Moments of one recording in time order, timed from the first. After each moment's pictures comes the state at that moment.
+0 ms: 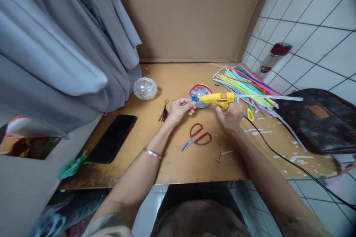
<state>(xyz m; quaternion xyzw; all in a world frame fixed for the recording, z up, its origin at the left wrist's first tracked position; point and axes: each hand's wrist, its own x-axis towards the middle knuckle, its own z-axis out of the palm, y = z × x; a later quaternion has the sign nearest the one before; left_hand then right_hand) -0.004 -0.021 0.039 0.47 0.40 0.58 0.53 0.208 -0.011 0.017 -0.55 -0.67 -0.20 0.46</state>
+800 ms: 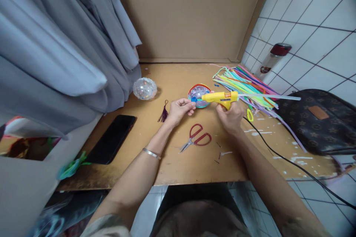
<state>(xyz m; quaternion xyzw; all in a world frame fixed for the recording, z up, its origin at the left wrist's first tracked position) -0.002 -0.021 0.039 0.45 0.40 0.59 0.54 0.208 -0.008 0.017 -0.58 -0.63 -0.18 0.47</state>
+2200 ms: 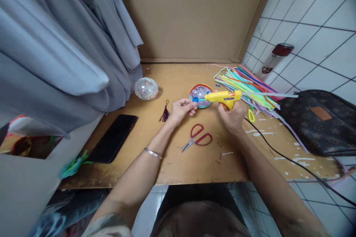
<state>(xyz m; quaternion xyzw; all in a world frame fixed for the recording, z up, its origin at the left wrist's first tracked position) -0.002 -0.022 0.040 0.45 0.41 0.58 0.54 0.206 -0.008 0.023 -0.60 -0.61 -0.13 0.50</state>
